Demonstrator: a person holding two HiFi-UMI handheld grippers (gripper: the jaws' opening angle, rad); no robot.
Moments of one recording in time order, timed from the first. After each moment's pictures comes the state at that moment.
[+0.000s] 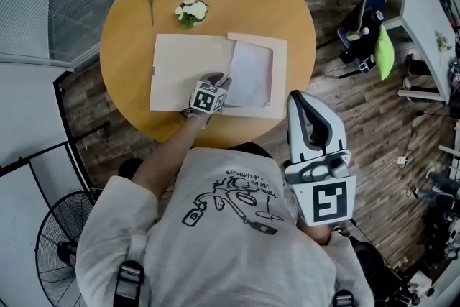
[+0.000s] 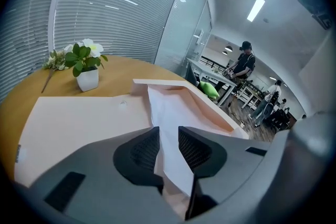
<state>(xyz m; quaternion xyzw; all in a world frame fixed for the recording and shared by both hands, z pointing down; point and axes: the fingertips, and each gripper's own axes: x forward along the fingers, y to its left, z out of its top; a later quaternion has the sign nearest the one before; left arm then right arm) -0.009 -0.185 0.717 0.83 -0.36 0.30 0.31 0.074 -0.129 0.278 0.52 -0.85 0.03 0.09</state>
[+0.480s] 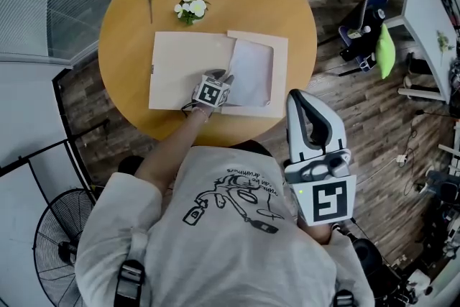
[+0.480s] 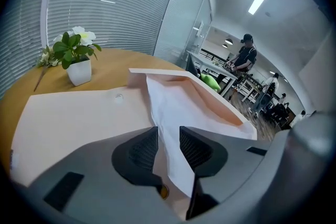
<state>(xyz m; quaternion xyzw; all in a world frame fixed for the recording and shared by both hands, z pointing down) 0.000 -0.192 0.746 0.82 -0.34 0.33 0.31 0.073 -0.138 0.285 0.51 -0.85 0.04 0.10</state>
